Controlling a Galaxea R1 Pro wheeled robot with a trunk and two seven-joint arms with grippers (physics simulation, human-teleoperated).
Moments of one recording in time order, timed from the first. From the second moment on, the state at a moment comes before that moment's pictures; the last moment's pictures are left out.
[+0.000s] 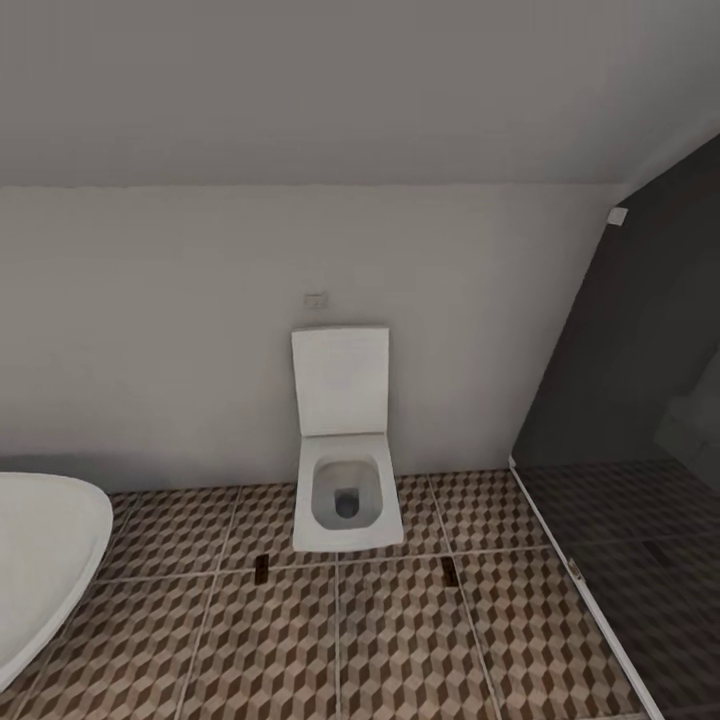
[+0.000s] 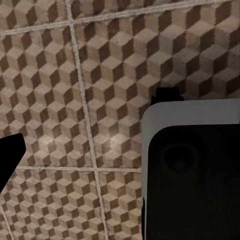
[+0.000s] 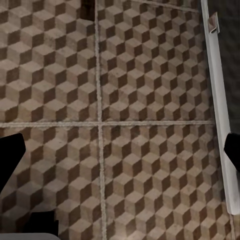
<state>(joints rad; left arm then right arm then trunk) -0.30 0.06 -1.78 -0.08 1.72 -0.05 0.23 -0.30 -0.07 0.29 0.01 -0.12 -0.53 -0.26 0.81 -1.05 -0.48</state>
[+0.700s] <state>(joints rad) -0.29 0.05 -1.78 -0.08 1.72 -0.05 0.23 -0.30 -0.07 0.29 0.01 -0.12 -0.53 -0.26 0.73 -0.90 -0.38</state>
